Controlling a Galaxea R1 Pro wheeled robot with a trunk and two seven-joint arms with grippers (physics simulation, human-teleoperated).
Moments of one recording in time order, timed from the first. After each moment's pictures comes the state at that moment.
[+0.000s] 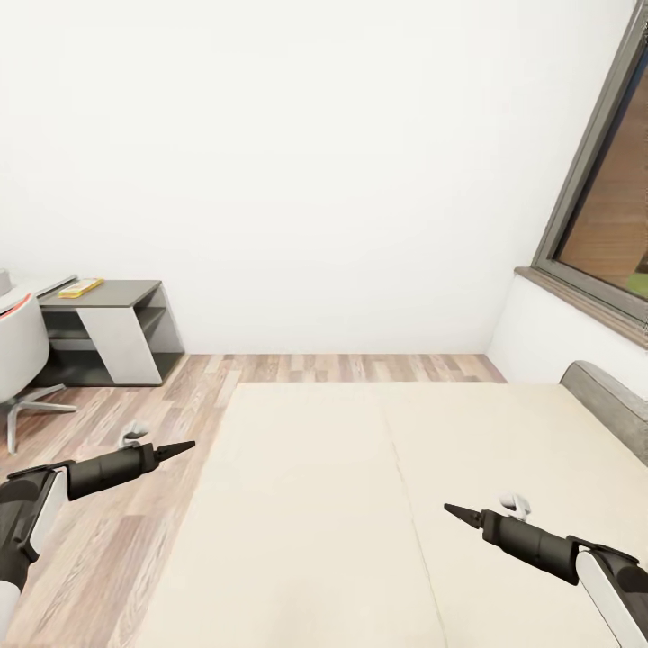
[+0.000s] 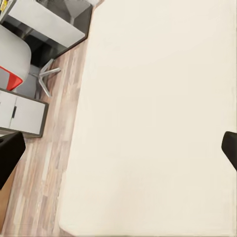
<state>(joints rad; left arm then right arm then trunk) -0.56 0.34 0.31 -0.99 0.14 0.74 -1.09 -0.26 -0.35 -0.12 -1.11 -0.56 0.69 0.72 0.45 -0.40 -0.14</state>
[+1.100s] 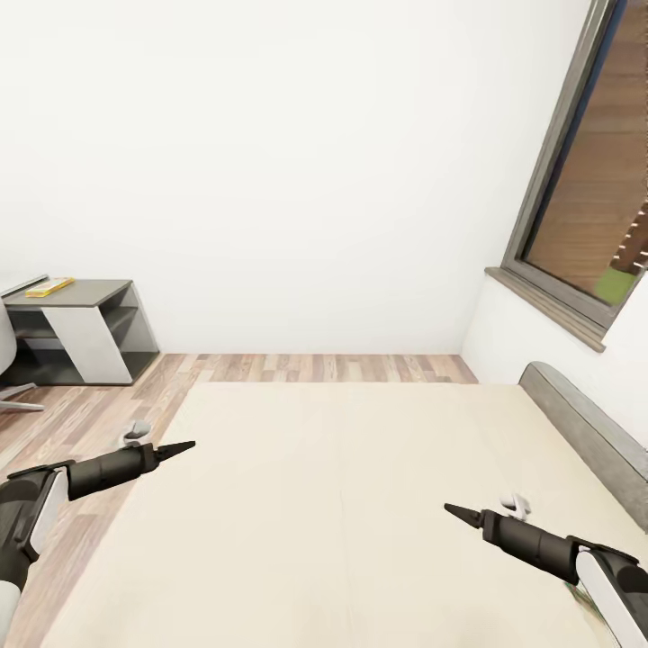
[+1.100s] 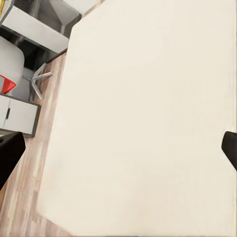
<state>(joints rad) -0.56 0.34 0.31 -0.99 0.14 0.74 -1.09 -0.26 -0.35 -0.12 -1.11 -0.56 0.69 0.72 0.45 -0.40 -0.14</state>
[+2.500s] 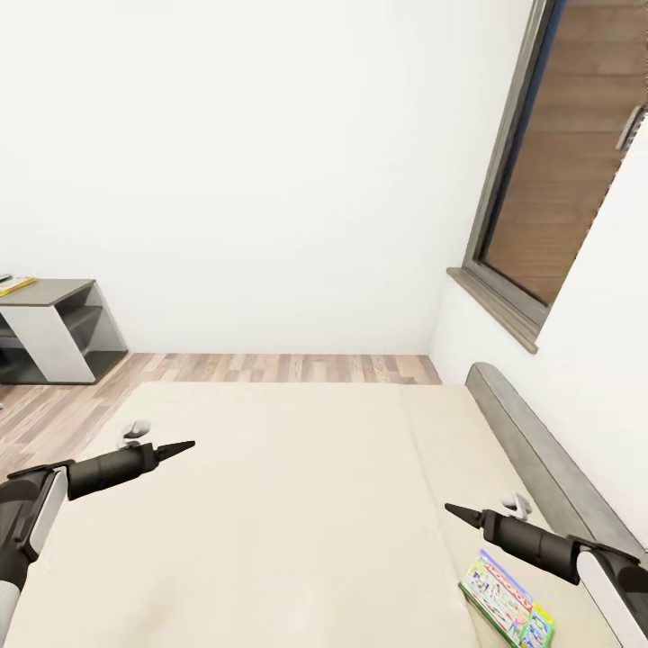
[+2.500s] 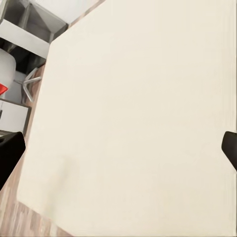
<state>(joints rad) -0.56 0.34 0.31 -0.99 0.14 0.74 -1.09 -0.26 -0.35 -0.12 -1.11 -0.56 0.69 0.72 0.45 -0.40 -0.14</state>
